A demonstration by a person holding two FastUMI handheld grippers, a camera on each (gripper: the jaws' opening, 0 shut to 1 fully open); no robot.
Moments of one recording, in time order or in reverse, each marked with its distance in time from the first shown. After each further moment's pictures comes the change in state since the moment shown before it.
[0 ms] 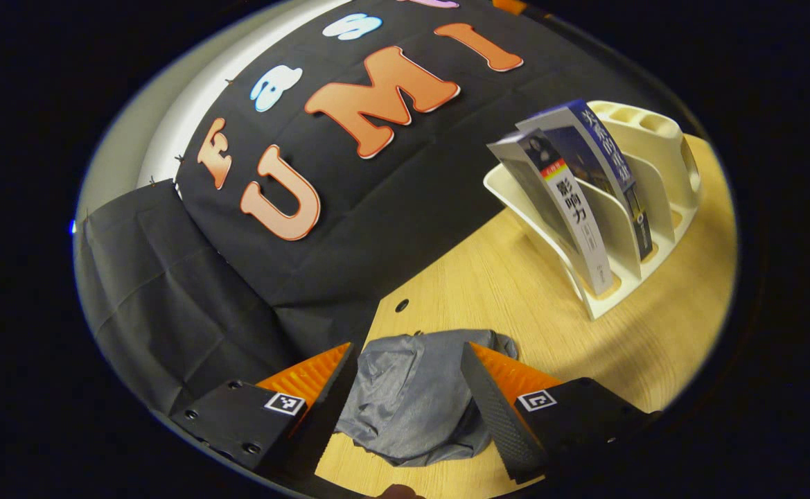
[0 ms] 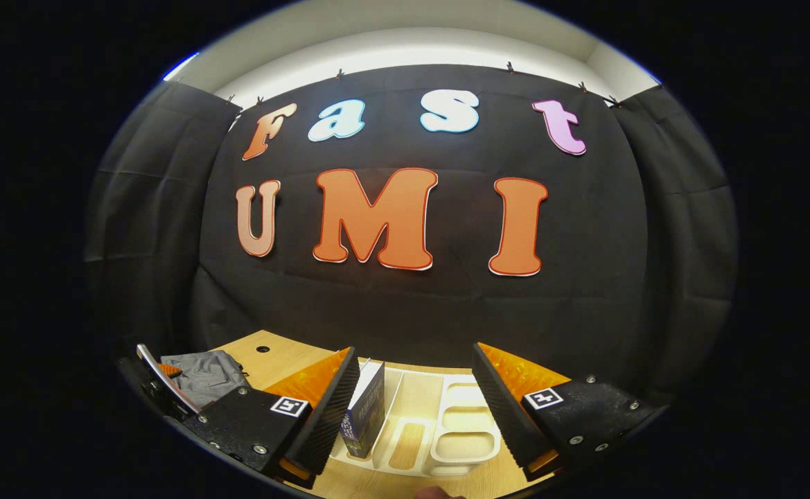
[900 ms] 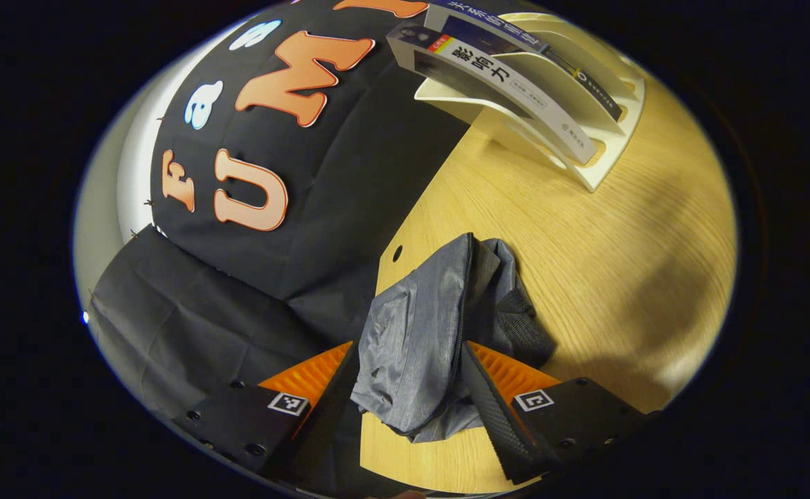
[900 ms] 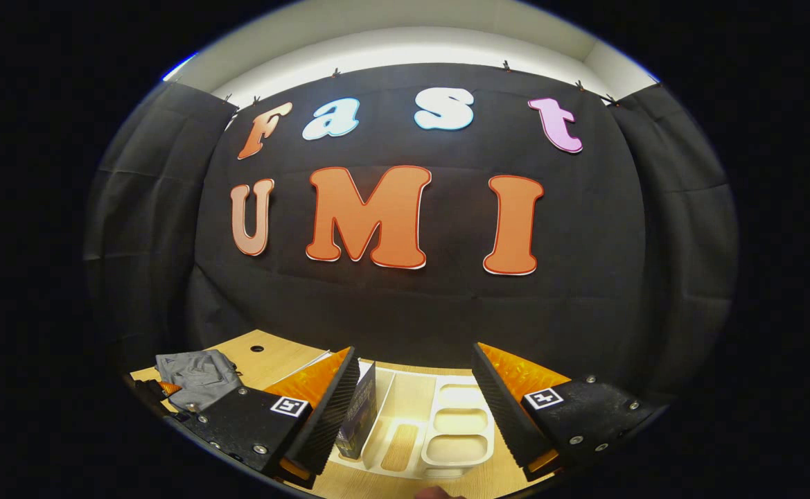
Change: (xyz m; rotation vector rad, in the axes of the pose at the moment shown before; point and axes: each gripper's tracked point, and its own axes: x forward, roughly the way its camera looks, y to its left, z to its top) left arm 0.019 -0.021 -0.080 0.298 0.165 0.061; right arm 0.009 -0.010 -0.004 -0.005 -0.002 -0.011
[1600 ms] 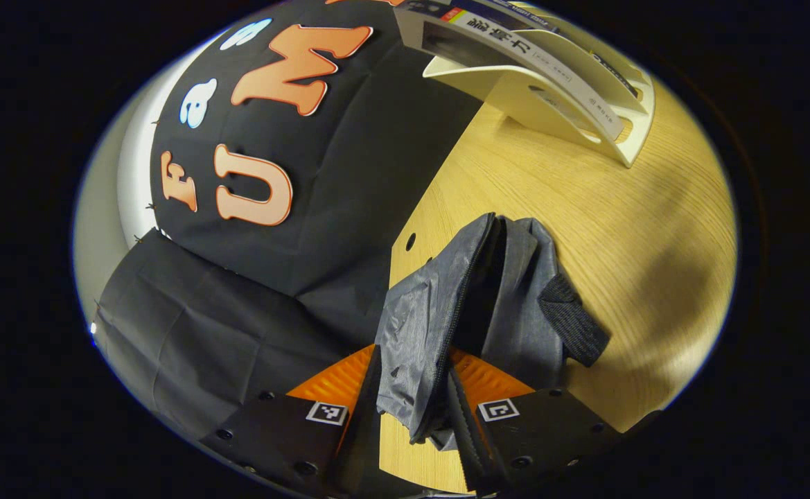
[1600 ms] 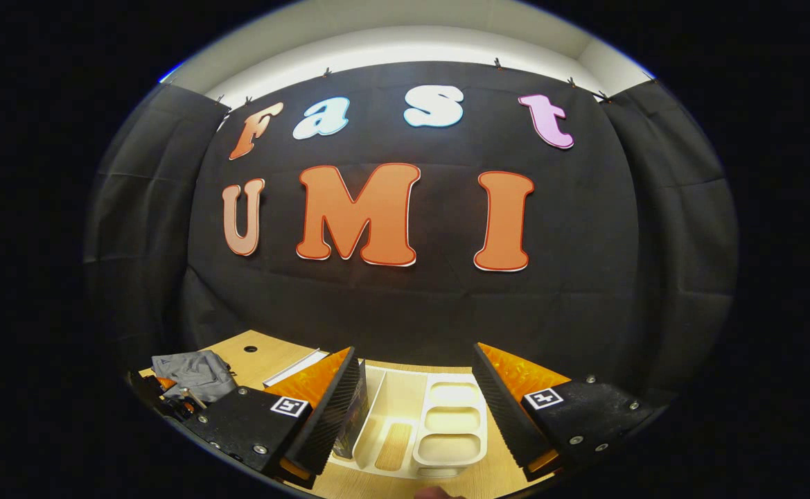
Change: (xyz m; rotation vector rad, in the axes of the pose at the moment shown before) left arm 0.035 0.029 -0.010 0.021 0.053 0.013; right arm 0.004 -0.013 -0.007 0.020 0.012 -0.023
